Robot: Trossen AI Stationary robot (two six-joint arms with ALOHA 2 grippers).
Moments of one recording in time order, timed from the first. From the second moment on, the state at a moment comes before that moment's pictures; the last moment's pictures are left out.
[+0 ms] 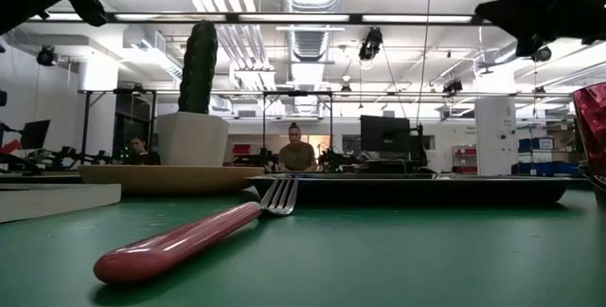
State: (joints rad) left arm 0.01 0.04 0.00 0.77 -0.16 0.04; right arm 0.07 0.02 0.07 0.28 0.39 -0.13
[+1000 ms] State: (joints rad) left arm -0.04 0.76 0.42 0.80 -0.06 -0.42; right arm 0.07 0.02 0.09 0.51 0.29 -0.33
